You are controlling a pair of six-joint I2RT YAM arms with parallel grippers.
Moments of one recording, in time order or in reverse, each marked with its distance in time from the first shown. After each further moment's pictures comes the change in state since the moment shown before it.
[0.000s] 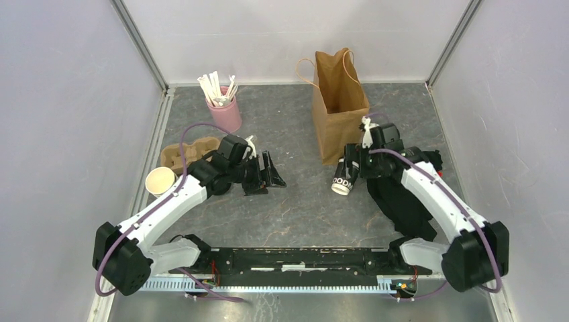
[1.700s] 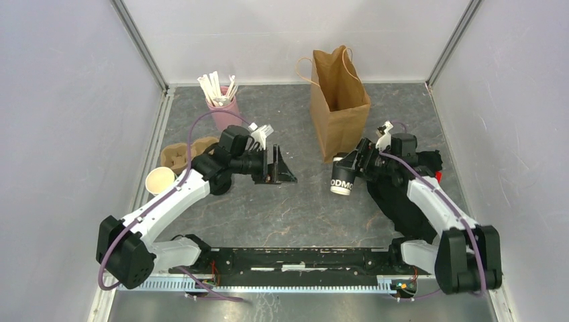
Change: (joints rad) left arm -0.001 0.045 0.056 0.132 0.225 0.171; right arm -0.292 0.034 -0.282 0.526 -0.513 0.347
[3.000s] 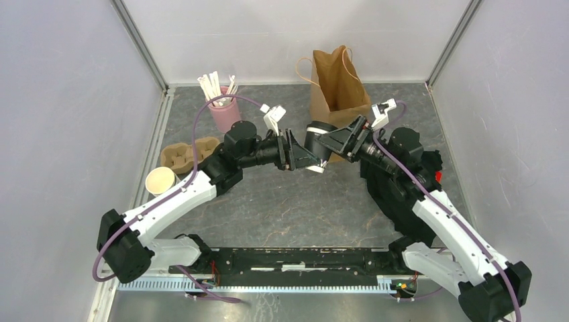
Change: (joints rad) left arm -0.165 0.035 0.062 0.480 -0.118 -0.201; right arm 0.350 -0.261 0.159 0.278 0.182 0.481
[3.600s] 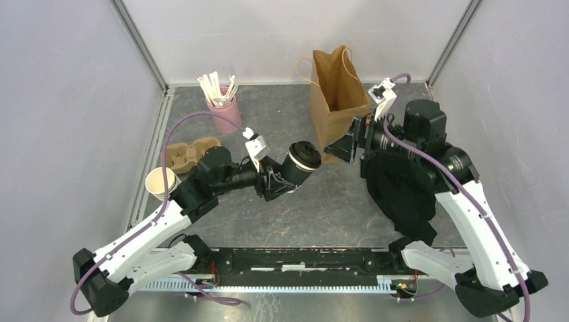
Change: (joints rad) left arm -0.001 -0.322 -0.200 -0.122 -0.004 0.629; right arm 0.000 0.042 0.507 -0.736 -0.081 -0.632
